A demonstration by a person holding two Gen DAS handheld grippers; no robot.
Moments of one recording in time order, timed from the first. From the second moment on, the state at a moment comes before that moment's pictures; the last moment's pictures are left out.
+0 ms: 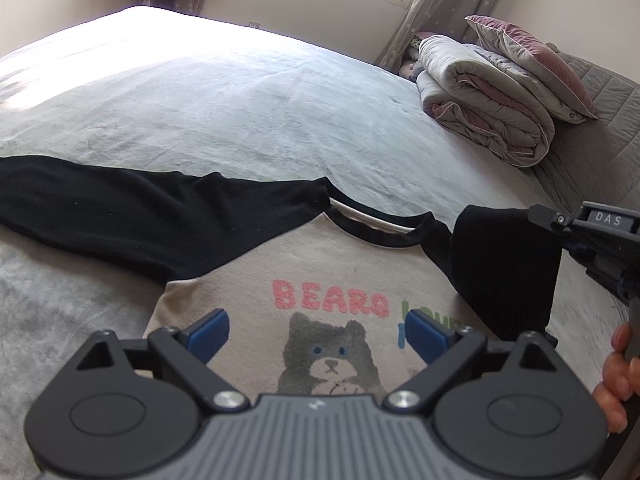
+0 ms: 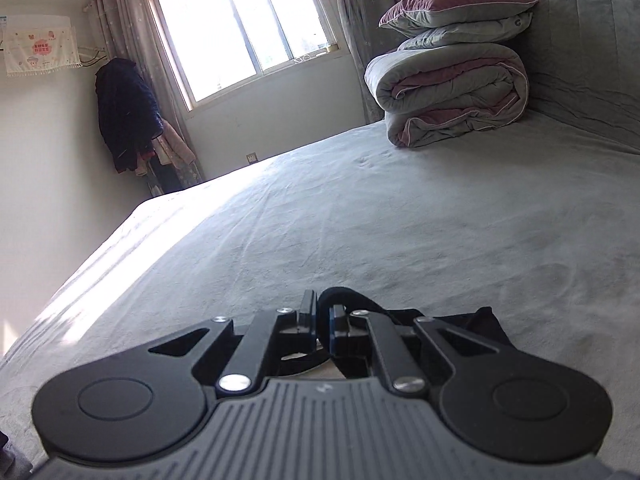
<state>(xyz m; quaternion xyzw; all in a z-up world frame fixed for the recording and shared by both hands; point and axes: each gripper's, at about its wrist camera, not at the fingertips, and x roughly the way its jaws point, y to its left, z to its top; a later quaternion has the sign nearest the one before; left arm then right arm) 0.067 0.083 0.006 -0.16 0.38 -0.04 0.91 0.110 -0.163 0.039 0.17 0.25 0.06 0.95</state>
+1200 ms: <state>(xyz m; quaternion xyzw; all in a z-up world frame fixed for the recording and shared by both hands) 0.148 -0.034 -0.019 -0.09 0.44 -0.08 0.89 0.059 -0.257 -0.014 0.34 0.39 0.06 0.85</state>
